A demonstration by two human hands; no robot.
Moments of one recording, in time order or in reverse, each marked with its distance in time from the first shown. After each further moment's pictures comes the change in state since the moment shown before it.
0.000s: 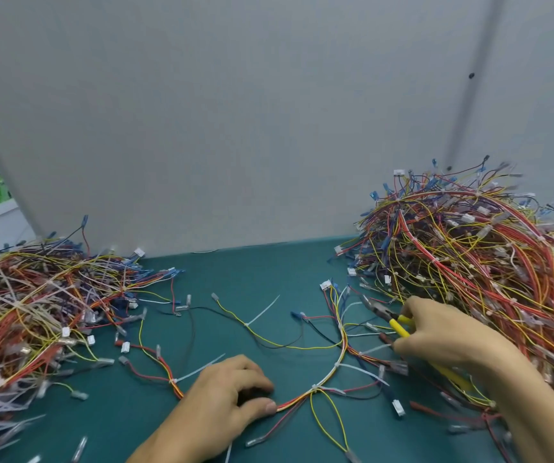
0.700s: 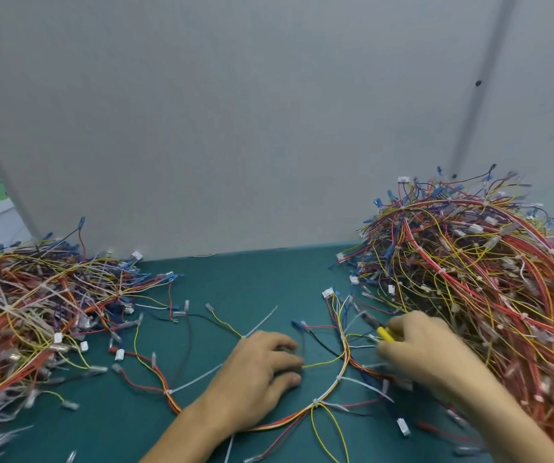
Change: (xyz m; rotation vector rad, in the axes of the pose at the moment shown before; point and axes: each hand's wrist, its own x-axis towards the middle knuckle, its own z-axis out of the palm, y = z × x) left_hand 0.053 0.002 0.017 0.211 -0.012 0.122; right_hand 0.008 -0.016 0.026 0.062 0.193 -0.022
